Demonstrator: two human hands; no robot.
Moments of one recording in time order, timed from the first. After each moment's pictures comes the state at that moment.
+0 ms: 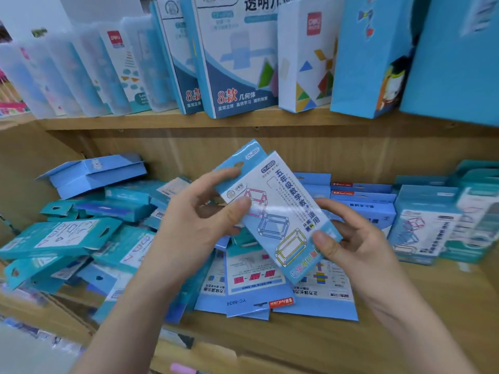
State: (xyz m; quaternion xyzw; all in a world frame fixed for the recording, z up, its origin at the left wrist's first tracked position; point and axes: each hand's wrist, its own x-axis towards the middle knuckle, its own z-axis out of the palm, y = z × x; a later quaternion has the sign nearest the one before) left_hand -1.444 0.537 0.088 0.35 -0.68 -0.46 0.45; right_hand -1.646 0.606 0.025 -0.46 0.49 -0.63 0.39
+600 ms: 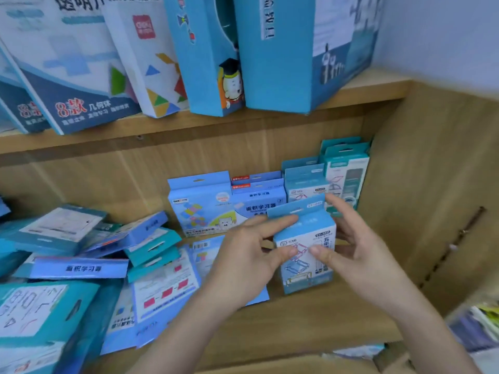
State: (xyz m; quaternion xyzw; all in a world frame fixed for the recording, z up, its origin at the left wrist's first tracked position) left_hand -1.598 0.582 0.019 0.21 -0.86 -0.39 0.27; right_hand -1.737 0.706 0.001 -0.46 0.64 -0.58 0.20
